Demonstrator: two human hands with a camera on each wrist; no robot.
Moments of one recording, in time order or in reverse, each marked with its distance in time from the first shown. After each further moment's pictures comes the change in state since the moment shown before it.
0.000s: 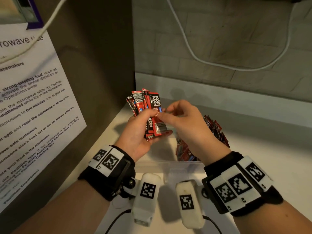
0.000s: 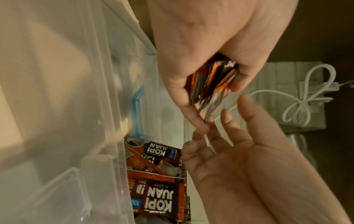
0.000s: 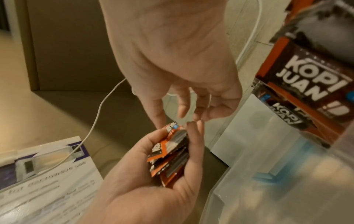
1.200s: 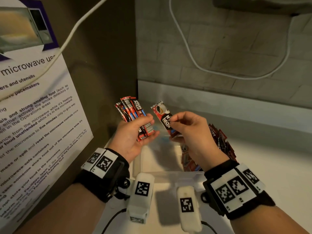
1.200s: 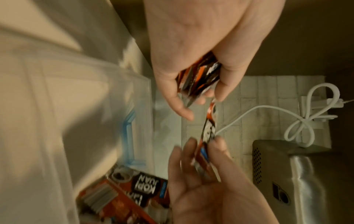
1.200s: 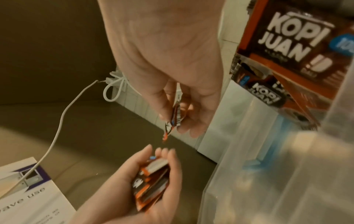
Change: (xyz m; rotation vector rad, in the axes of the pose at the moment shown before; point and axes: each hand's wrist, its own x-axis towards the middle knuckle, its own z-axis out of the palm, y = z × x) left_hand 0.013 0.029 -0.024 0.045 0.147 0.035; right_hand 0.009 0.004 0.007 0.241 0.073 0.102
